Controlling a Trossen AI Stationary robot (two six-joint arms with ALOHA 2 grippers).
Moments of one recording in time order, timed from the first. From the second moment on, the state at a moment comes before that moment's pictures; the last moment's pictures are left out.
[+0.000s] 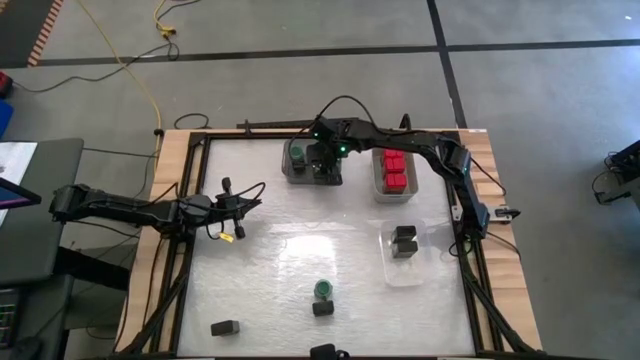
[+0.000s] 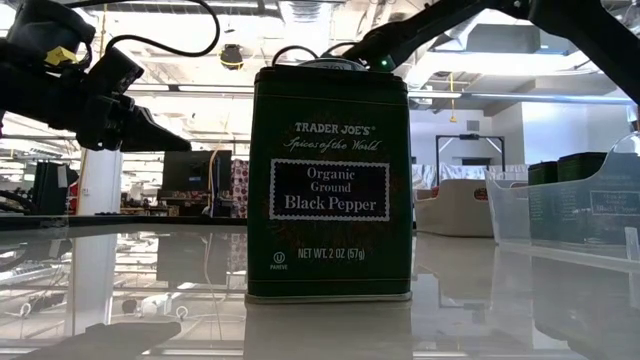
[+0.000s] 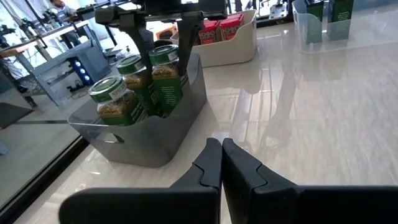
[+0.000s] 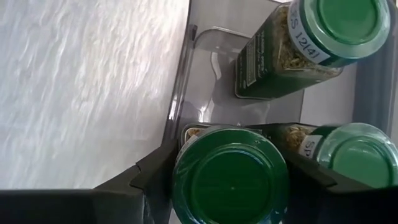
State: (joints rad) left arm 0.00 0.58 0.01 0.35 -0.41 0.17; right arm -0.42 2.11 1.78 -0.73 -0.13 -0.58
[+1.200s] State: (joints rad) left arm 0.00 0.58 0.01 0.35 -0.40 0.18; right arm -0.41 2.04 2.06 -1.22 -0.13 -0.20
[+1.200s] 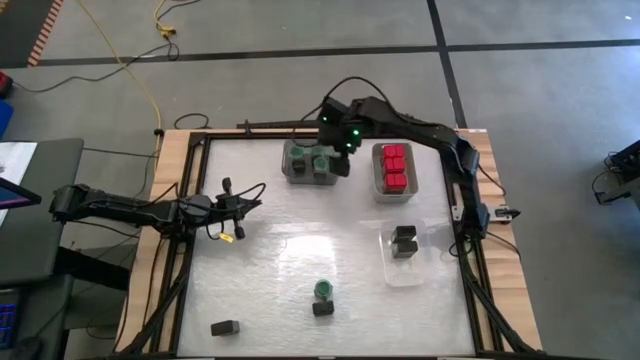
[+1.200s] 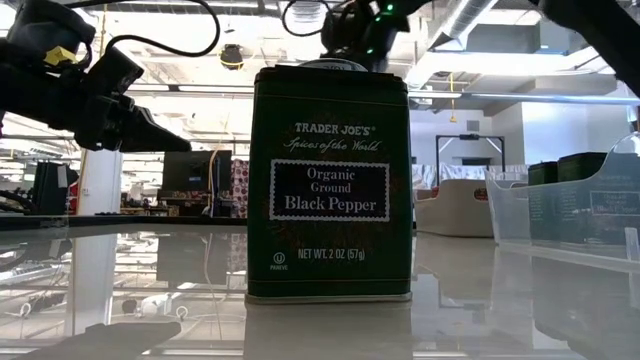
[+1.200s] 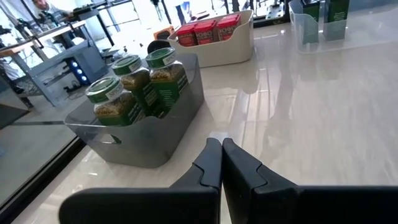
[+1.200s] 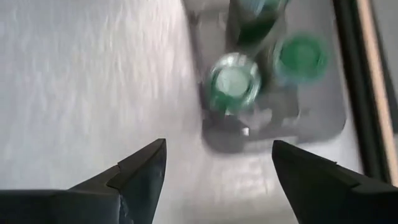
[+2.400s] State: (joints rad) left arm 0.00 0.58 0.07 0.36 -0.41 -0.17; right arm 0.19 1.25 0.63 -0.04 0.32 0.45
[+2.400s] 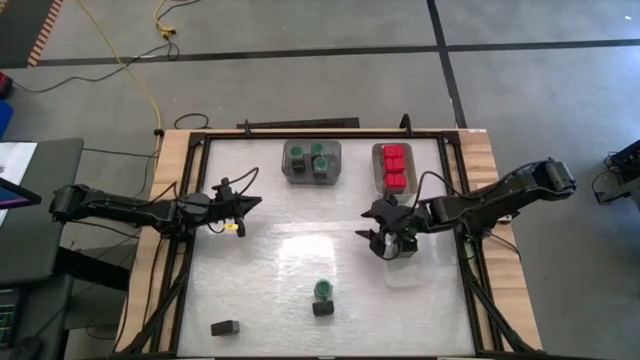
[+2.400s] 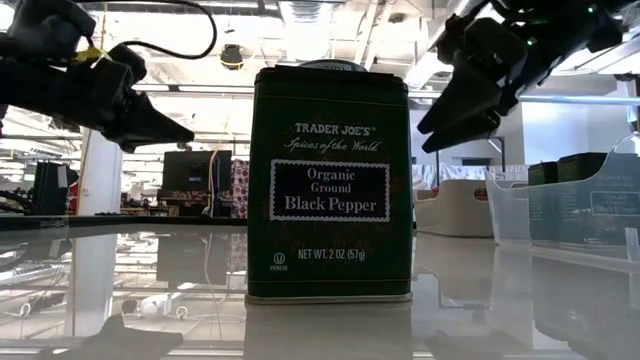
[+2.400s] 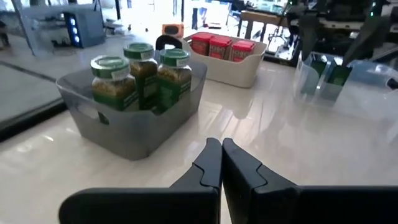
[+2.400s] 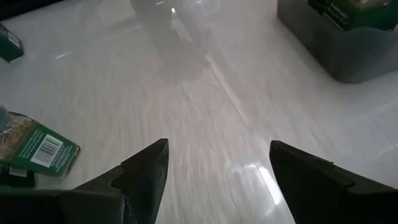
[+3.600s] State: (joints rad) left arm 0.00 0.58 0.08 0.35 -0.32 -0.18; right arm 0.18 1.25 0.63 -0.04 0.32 0.36
